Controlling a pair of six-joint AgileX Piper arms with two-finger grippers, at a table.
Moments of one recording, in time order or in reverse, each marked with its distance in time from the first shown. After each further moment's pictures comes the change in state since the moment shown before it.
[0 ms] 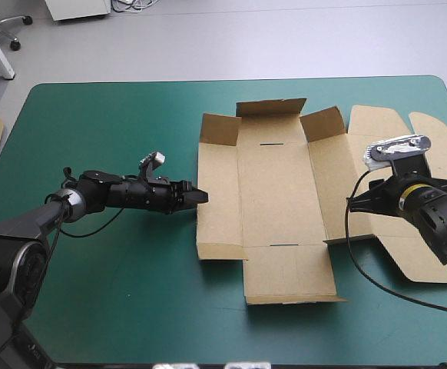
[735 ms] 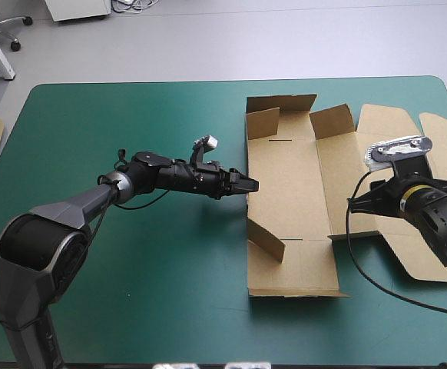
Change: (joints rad) left arm -0.231 0.164 -0.279 -0.070 0.011 0.054; right arm 0.000 -0.008 0.000 -0.001 0.006 0.000
